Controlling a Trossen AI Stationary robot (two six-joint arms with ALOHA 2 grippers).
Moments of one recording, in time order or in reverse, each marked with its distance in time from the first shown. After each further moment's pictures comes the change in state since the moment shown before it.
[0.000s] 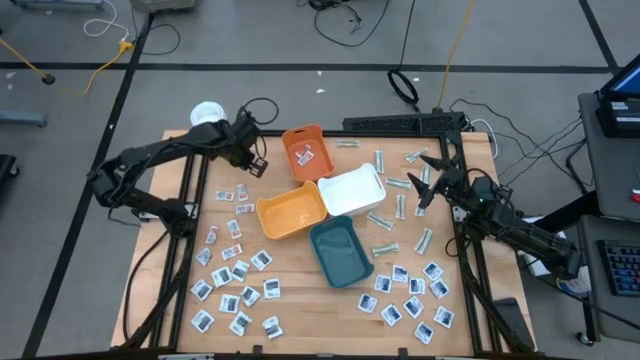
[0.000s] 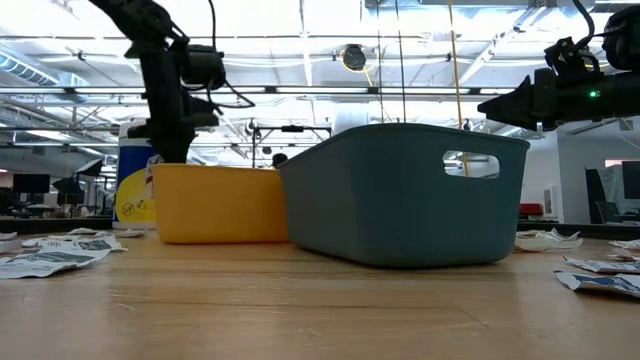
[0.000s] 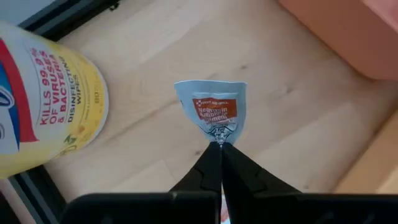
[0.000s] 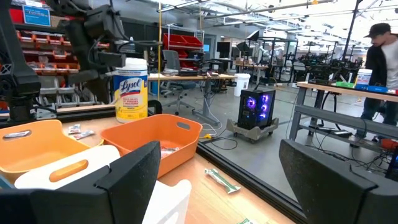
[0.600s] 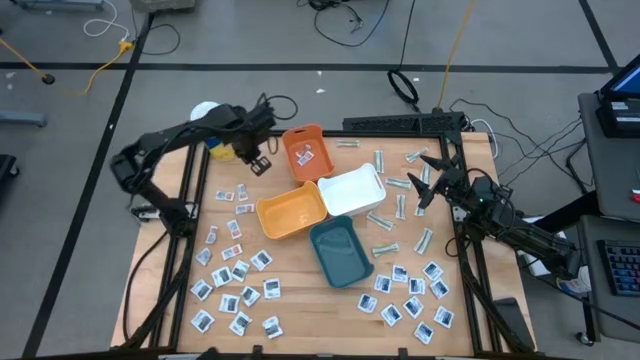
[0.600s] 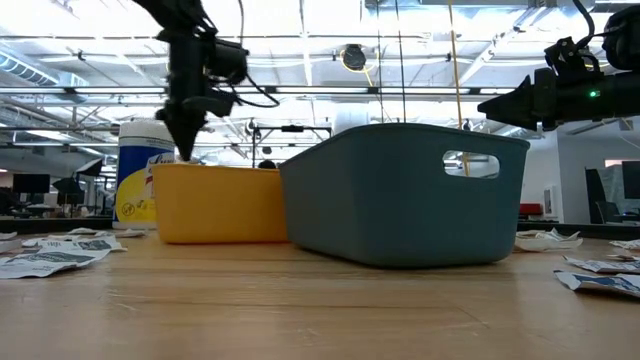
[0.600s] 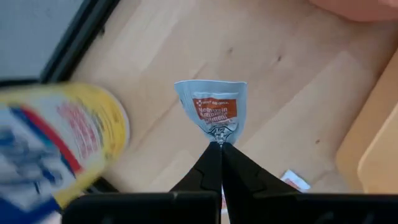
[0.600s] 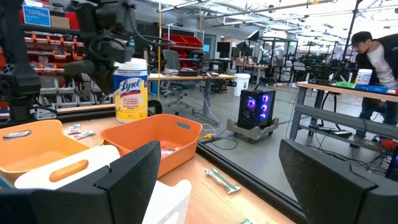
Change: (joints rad) left arm -0.035 0.218 0.330 -0.304 -0.030 0.261; right arm 0.000 0.000 0.000 0.000 0.000 0.000
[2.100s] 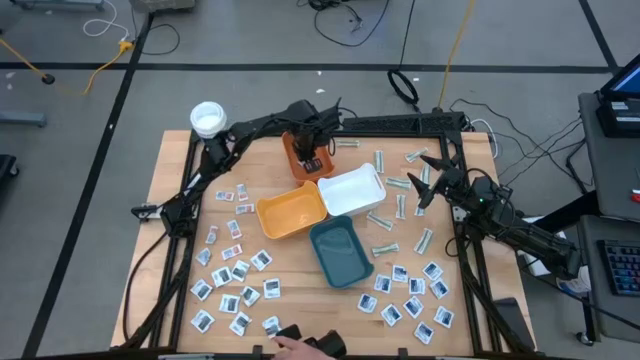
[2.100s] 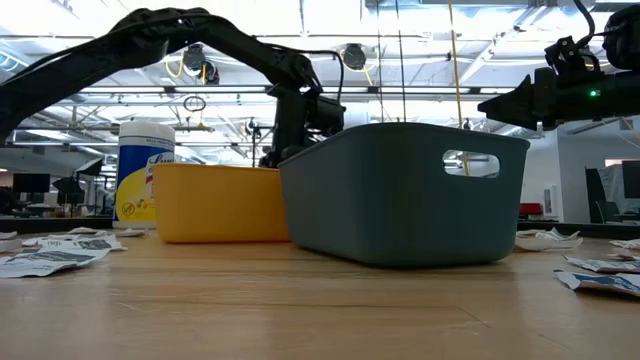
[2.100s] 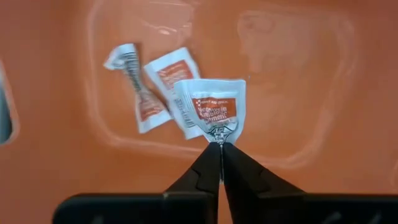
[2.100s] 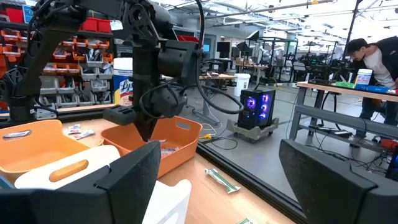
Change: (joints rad) left arm -0.118 0.786 0.851 -0.234 0.088 0.139; right arm 0.000 0.000 0.000 0.000 0.000 0.000
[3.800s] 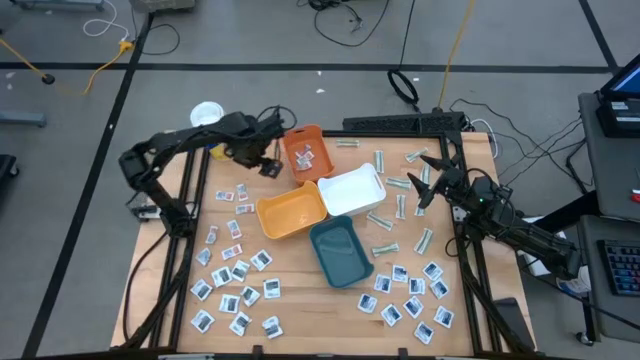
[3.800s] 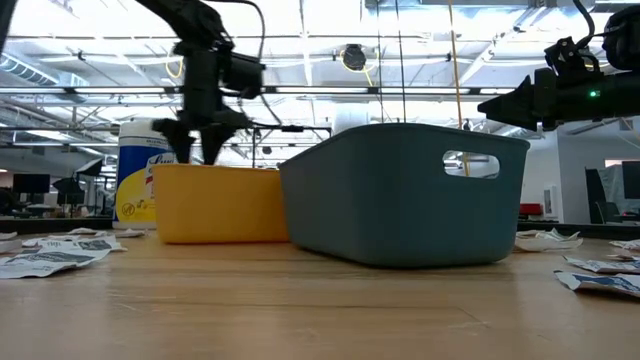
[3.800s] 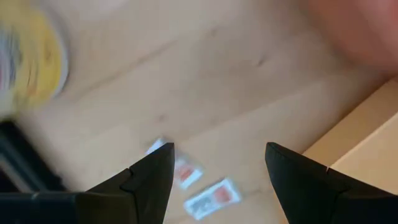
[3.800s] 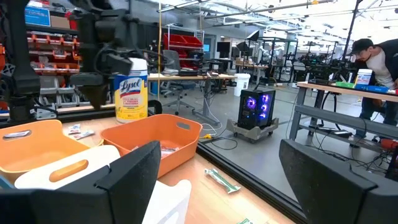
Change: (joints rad) left arm 0.059 -0.747 -0.906 0.238 -0.011 -0.621; right arm 0.000 0.000 0.000 0.000 0.000 0.000
